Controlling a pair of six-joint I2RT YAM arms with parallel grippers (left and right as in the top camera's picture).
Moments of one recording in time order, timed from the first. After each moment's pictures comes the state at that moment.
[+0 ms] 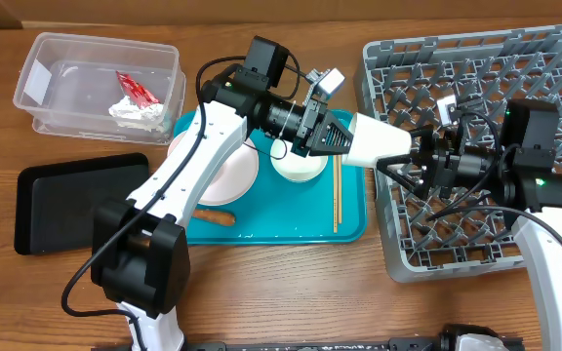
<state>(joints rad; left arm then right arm) -0.43 1.94 1.66 -0.80 1.42 -0.34 -0.10 1.26 1.02 -0.56 -1.39 -0.09</state>
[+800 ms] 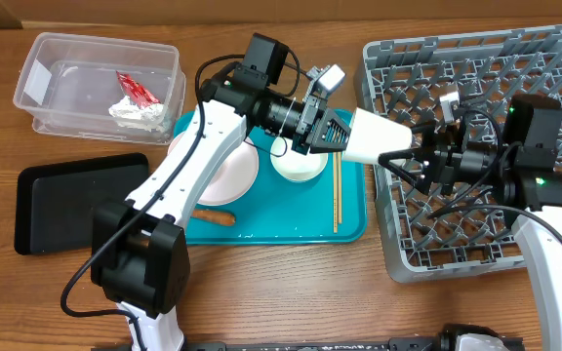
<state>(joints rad) -0.43 1.94 1.68 -0.78 1.44 -0.38 -0.10 1.27 1.02 -0.46 -1.41 -0.09</state>
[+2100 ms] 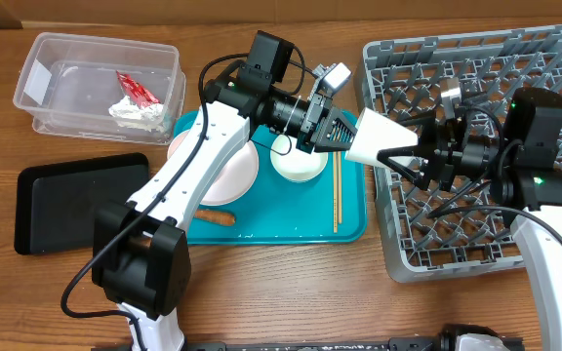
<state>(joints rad) -0.44 1.94 1.68 -0.71 1.44 -0.45 -0.09 1.27 1.02 -0.36 -1.43 -0.09</state>
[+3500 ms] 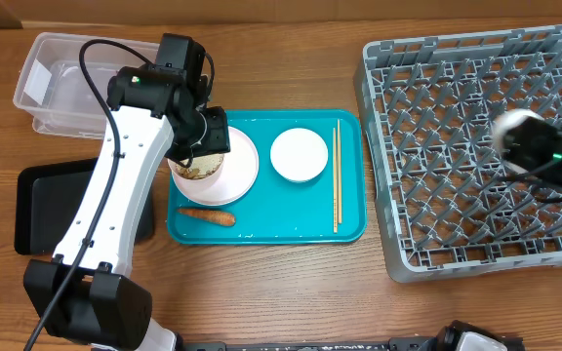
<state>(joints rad) -0.20 1.73 1.68 -1.29 0.11 -0.35 -0.36 1.27 1.41 -1.12 -0.17 0.18</state>
